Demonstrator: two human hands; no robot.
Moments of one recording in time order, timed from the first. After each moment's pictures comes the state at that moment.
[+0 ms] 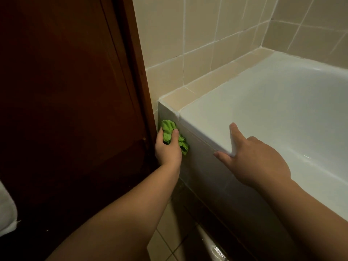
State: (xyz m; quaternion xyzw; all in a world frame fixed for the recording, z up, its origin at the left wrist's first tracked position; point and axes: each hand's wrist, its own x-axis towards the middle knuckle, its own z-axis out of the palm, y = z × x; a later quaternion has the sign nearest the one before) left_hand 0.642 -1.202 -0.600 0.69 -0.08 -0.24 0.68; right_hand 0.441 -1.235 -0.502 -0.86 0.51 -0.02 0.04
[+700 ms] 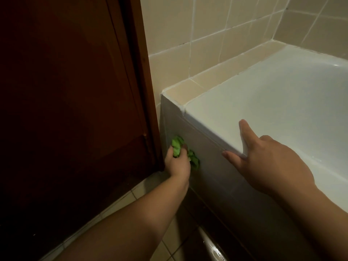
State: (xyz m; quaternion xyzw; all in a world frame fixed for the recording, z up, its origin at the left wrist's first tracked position) left_hand 0.624 -1.205 -0.659 0.67 0.01 -0.33 0.66; right_hand 0.444 -1.233 -0.501 -0.86 0.51 -0.01 0.02
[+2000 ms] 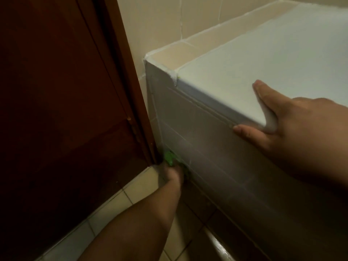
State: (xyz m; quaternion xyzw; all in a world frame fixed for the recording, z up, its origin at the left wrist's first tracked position) left_hand 0.650 -1.232 -0.858 0.72 0.07 -0.29 0.62; right_hand 0.442 -1.254 -0.525 -0.87 0.49 -0.05 -0.07
